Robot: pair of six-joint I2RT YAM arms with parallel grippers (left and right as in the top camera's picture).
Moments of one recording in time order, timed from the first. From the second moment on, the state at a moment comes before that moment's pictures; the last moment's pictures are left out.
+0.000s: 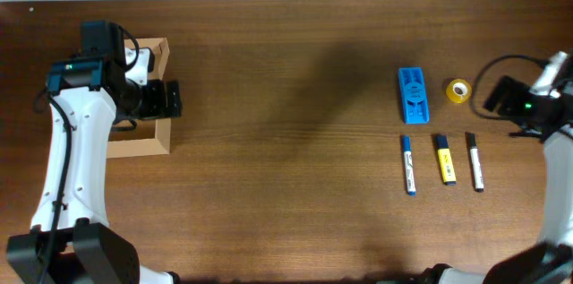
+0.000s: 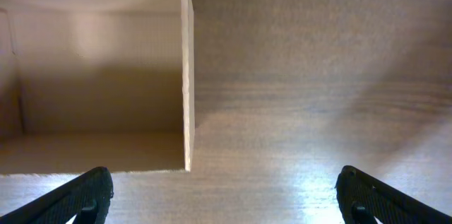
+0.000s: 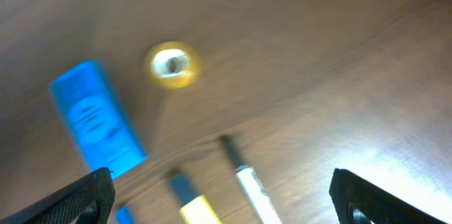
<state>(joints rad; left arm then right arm) 0.12 1.66 1.54 -1.16 0.10 0.03 -0.51 1.50 1.28 -0.79 -0.03 0.12</state>
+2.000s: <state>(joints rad) -0.20 2.04 2.09 -1.46 0.06 -0.18 -0.65 1.58 1.28 -0.89 -0.04 0.24</state>
